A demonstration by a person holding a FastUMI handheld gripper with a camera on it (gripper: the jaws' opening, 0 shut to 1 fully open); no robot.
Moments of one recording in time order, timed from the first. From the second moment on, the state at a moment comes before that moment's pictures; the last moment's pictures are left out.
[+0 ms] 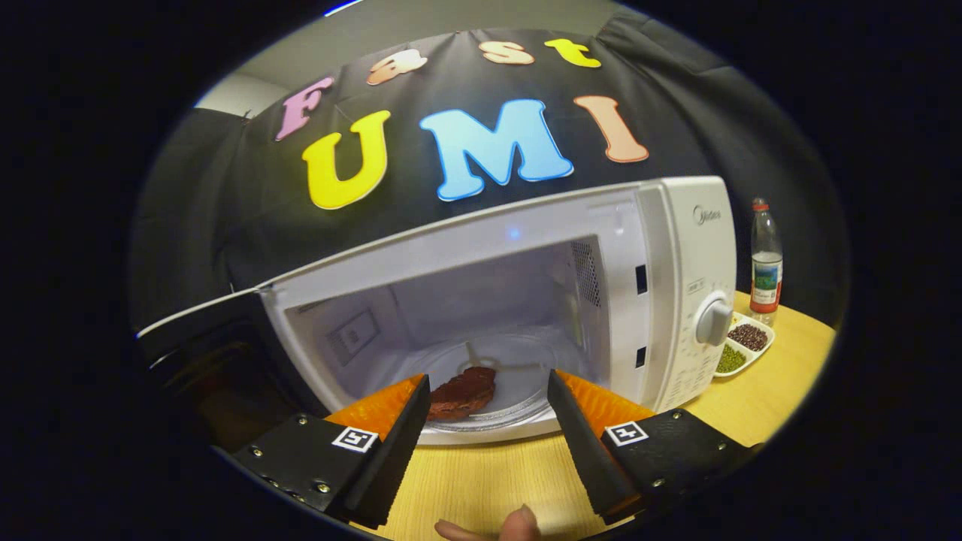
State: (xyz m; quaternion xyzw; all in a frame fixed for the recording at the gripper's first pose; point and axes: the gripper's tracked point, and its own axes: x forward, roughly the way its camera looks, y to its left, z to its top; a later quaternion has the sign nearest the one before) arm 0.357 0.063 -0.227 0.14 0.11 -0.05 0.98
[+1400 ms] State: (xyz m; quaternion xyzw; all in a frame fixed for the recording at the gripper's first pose) arm 0.129 0.351 -0.194 -0.04 0.09 0.32 0.94
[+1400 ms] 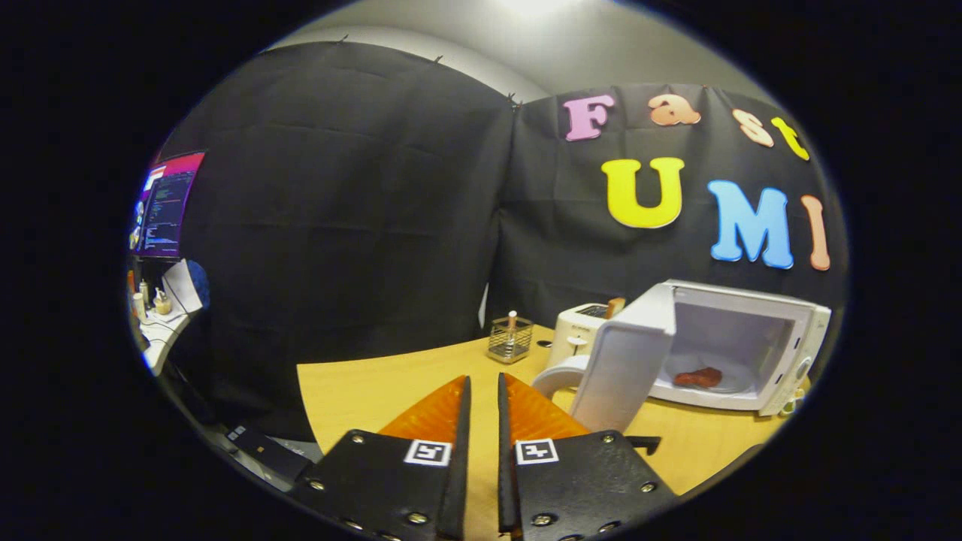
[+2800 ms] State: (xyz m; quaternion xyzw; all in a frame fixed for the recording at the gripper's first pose) arm 0.230 0.039 -0.224 0.01 0.12 0.03 0.99
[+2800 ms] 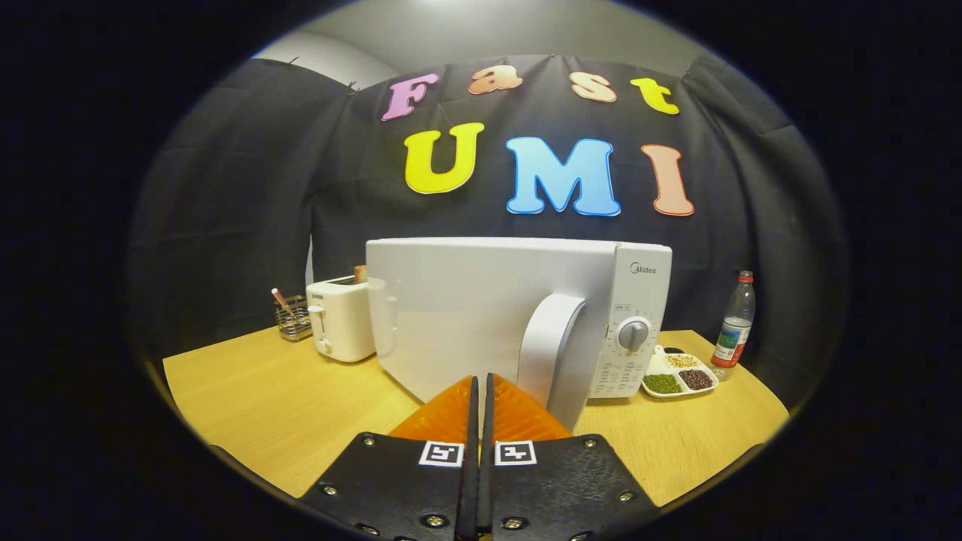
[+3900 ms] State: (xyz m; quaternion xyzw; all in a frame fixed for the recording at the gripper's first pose) arm 0.351 -0.026 -0.239 -0.06 0.10 -0.06 0.99
